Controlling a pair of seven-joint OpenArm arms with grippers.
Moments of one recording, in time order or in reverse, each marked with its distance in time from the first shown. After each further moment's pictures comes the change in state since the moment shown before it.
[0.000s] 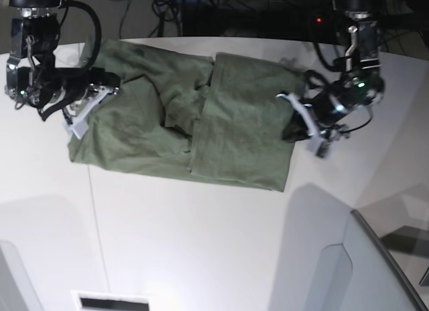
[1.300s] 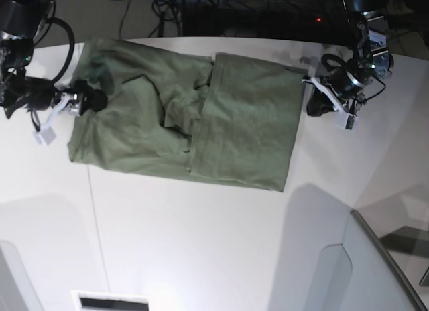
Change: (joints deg) left arm 0.2 -2.9 -10.6 -19.4 1.9 -1.3 -11.9; right arm 8.9 2.1 17.2 -21.9 1.9 28.5 2.6
